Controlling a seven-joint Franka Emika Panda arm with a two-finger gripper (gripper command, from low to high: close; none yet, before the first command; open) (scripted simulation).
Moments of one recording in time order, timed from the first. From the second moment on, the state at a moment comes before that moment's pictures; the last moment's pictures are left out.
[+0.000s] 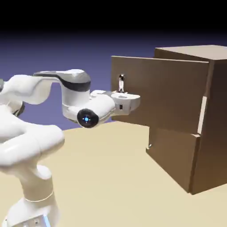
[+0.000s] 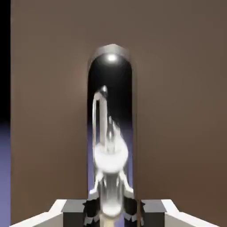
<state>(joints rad) -1.16 -1.39 0.76 -3.04 2.28 1.24 -0.89</state>
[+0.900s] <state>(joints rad) -1.87 -0.53 0.79 -2.48 1.25 0.65 -1.64</state>
